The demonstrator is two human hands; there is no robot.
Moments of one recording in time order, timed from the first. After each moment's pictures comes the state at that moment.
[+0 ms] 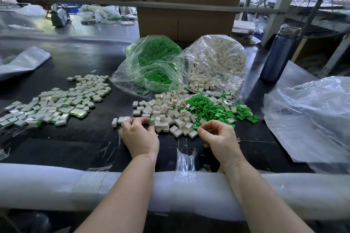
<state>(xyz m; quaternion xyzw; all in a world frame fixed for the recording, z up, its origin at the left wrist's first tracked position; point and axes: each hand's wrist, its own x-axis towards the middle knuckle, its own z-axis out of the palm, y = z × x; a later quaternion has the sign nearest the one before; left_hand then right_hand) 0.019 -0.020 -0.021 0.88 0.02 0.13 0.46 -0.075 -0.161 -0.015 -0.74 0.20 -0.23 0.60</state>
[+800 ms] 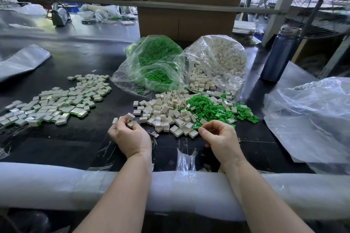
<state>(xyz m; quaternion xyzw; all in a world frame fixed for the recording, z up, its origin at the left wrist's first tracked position) 0.022 -0.015 -0.011 0.76 0.14 0.17 0.62 -0.077 -0.160 -0.011 -0.76 0.22 -0.23 0.56</state>
